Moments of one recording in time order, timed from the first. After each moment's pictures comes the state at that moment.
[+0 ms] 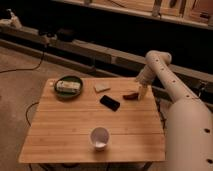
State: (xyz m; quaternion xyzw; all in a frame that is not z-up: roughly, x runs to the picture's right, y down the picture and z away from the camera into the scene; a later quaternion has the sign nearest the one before) arm 0.229 0.025 0.922 -0.32 -0.11 0.04 0.94
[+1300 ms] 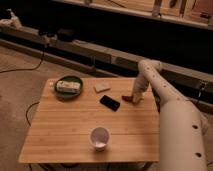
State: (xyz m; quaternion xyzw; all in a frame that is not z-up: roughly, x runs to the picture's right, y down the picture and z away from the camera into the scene) arm 0.214 0.064 0.953 -0.36 -0.09 0.05 0.93
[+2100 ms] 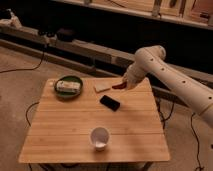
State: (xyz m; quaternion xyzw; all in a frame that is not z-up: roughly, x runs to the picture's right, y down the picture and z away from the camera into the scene) arm 0.118 -0.008 0.769 -0.18 -0.17 -0.13 0.96
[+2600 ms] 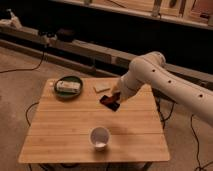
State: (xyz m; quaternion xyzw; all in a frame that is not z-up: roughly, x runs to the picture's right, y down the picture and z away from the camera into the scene) arm 0.072 0.040 0.693 -0.17 -0.22 -0.23 0.93
